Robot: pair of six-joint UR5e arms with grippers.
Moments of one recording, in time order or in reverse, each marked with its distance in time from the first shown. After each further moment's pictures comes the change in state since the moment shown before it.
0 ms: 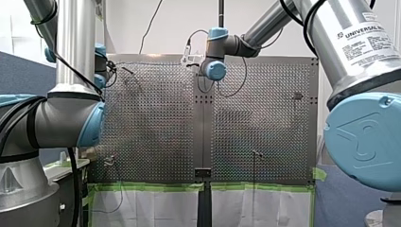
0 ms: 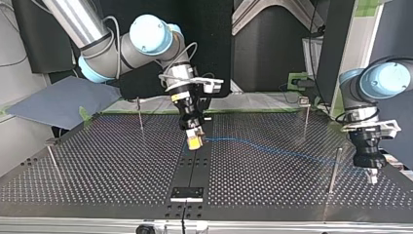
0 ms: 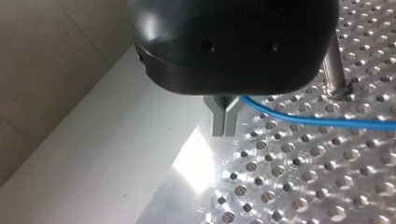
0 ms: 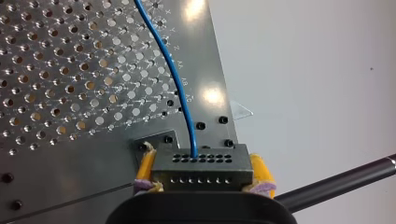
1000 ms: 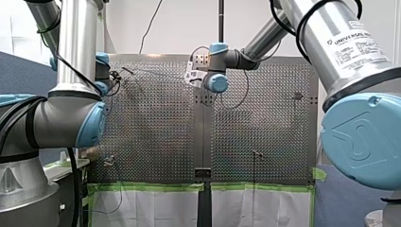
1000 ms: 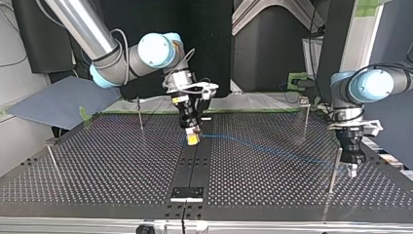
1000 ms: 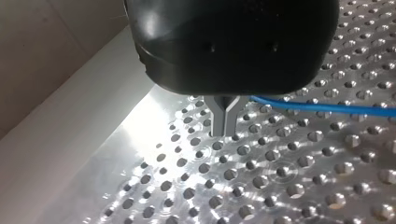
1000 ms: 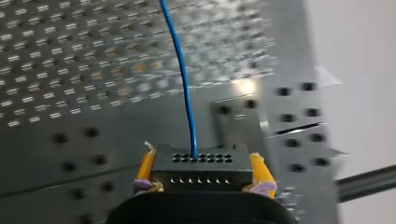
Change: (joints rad) left arm -0.028 -0.077 0.000 -0.001 0.028 0.015; right arm -0.029 0.092 0.000 0.035 0.004 0.000
